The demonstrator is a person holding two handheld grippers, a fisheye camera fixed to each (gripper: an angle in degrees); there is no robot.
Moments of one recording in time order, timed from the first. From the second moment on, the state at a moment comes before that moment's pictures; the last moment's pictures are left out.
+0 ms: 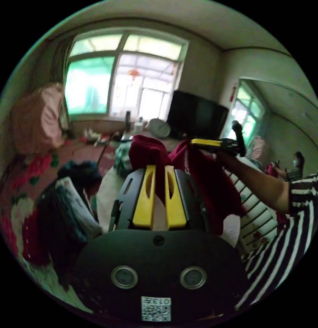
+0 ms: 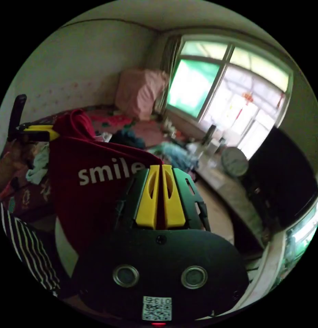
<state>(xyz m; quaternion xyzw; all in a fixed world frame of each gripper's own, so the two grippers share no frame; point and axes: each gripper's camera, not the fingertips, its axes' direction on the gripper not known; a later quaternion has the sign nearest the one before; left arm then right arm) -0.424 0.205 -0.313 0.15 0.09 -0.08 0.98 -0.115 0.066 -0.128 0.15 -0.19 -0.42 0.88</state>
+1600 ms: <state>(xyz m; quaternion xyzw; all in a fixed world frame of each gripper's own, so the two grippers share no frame) -0.392 0.166 0.027 -0.16 0.01 0.03 0.99 0.136 0.302 0.104 -0.14 -0.13 -0.16 0.97</state>
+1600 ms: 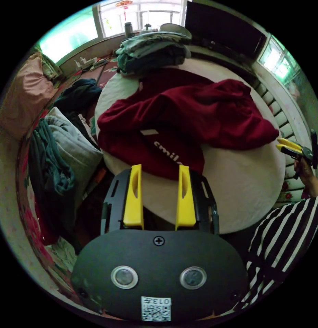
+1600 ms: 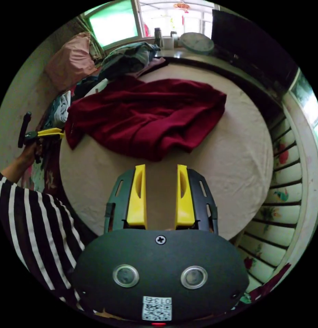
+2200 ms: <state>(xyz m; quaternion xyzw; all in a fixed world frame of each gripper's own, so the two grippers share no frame) -0.368 0.111 0.035 -0.16 0.04 0.14 0.98 0.163 0.188 0.104 -0.09 -0.13 -0.14 0.98</state>
